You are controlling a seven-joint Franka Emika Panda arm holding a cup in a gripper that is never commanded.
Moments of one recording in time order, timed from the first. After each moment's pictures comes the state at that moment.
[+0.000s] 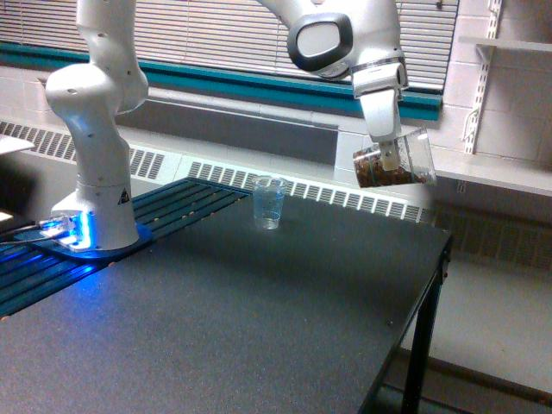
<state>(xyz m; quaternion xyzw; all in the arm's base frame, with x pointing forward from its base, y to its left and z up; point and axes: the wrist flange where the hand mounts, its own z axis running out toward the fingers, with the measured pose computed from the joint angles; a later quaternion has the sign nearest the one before) 0.596 0.005 0.396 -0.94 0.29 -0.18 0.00</state>
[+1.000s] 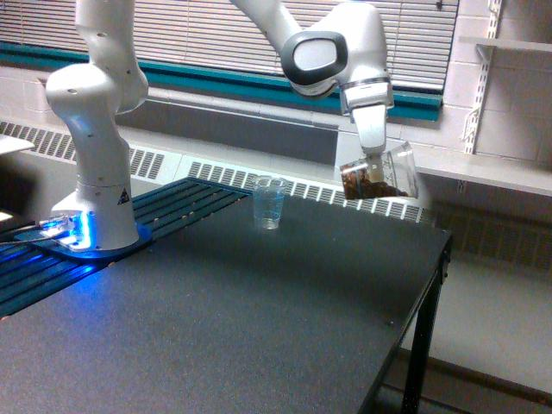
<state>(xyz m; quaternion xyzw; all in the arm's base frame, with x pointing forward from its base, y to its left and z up) 0.559 0.048 0.357 -0.96 0.22 -0.19 -0.05</state>
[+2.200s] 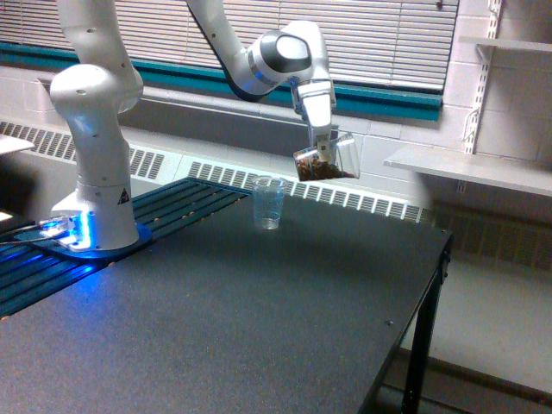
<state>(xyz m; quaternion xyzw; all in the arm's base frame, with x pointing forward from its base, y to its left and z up) 0.411 0.183 0.330 -0.95 0.18 -0.24 -0.12</state>
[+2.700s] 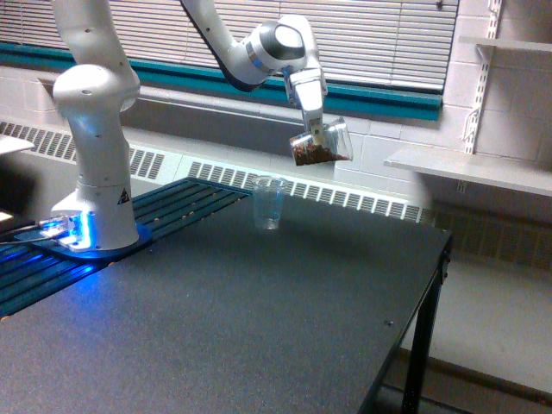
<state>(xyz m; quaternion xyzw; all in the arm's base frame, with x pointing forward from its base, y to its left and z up) 0.371 0.240 0.345 -0.94 0.18 -0.27 -0.11</state>
